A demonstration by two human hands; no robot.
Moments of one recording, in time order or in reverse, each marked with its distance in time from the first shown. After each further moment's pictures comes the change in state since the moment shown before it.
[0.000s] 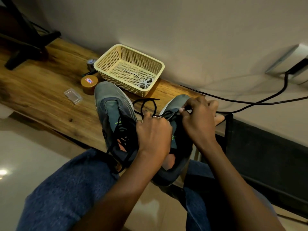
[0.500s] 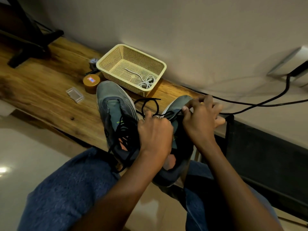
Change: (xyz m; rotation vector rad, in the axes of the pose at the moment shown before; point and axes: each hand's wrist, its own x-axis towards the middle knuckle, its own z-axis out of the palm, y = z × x) left_hand -0.001 0.000 0.000 0.030 0.012 0.012; right_hand -0.001 -0.006 0.001 -0.068 0.002 0.081
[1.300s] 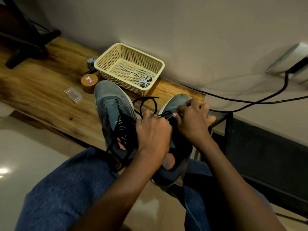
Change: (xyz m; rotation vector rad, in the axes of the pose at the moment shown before) left_hand 0.001 0.000 0.003 -0.018 0.008 0.010; right_hand 0.000 0.002 0.002 -0.086 -0.235 -0.089
